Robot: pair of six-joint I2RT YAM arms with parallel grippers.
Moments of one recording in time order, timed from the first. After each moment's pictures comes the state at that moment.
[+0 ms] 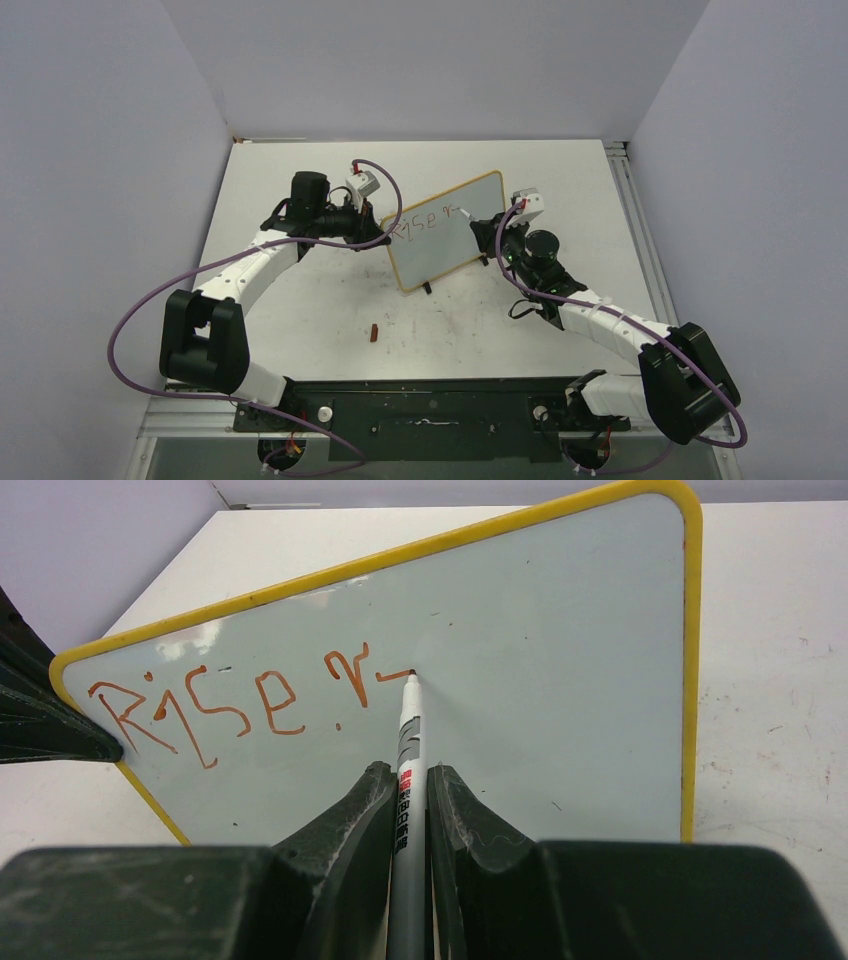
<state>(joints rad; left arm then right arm) -0.27 1.48 1.04 -0.24 0.82 0.12 0.51 1.24 0.54 0.60 0.01 0.31</state>
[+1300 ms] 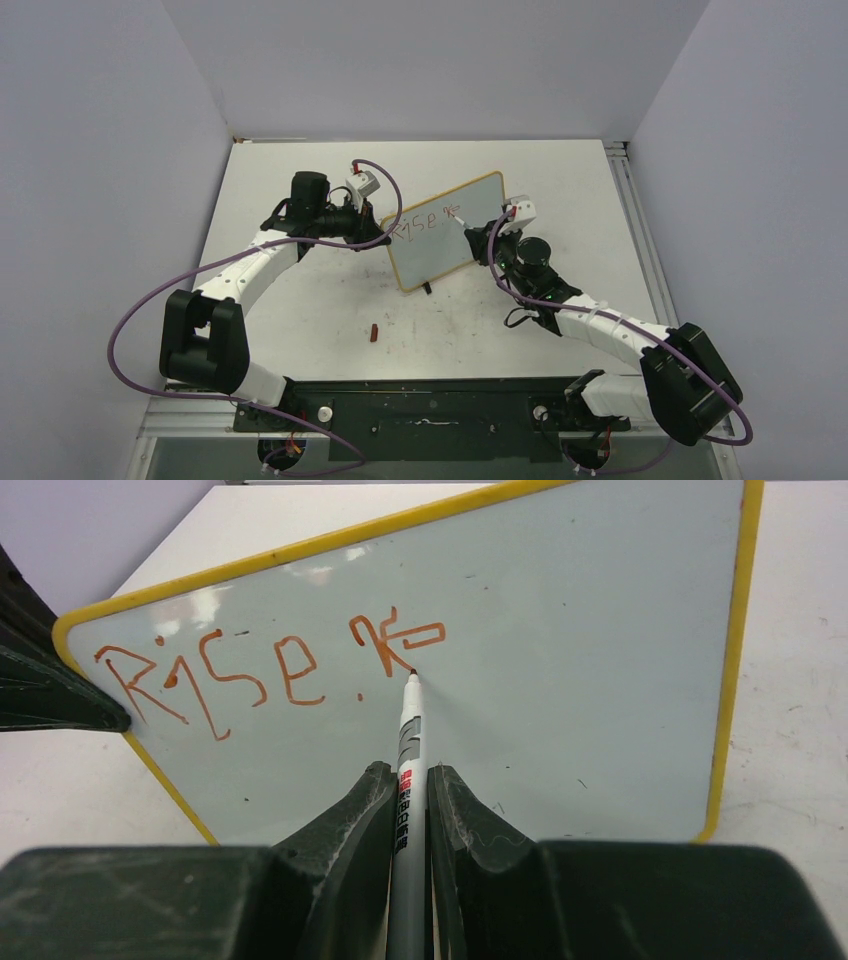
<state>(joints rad) -0.27 1.48 1.04 -0.24 0.82 0.12 0.58 1.23 0.52 0.60 0.07 0.30</state>
